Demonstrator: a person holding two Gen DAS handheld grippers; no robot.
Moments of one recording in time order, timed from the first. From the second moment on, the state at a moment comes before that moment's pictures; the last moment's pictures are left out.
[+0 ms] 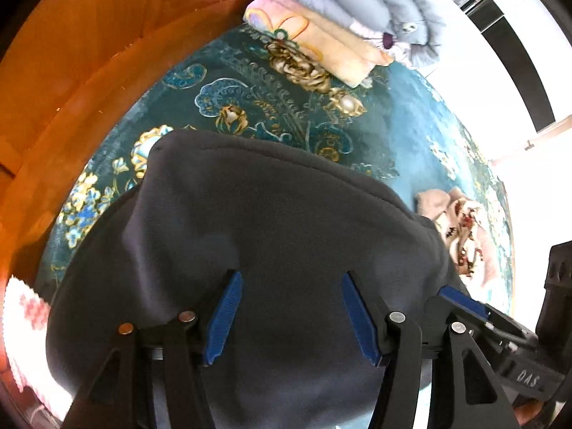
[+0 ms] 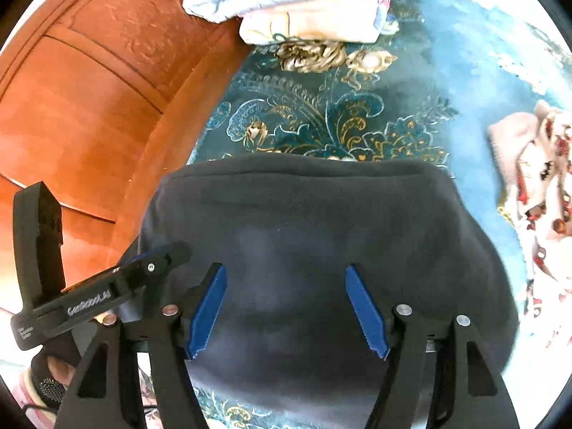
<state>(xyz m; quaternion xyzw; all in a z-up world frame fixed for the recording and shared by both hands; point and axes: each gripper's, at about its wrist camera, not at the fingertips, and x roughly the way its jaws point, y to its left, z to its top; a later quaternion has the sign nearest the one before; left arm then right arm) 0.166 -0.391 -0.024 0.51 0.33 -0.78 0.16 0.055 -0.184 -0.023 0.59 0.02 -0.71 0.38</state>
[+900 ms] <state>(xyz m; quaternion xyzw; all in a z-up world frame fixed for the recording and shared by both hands) 0.238 -0.228 0.029 0.51 0.29 -0.79 0.16 0.180 -0.062 0.005 0.58 0.11 -0.71 0.39</state>
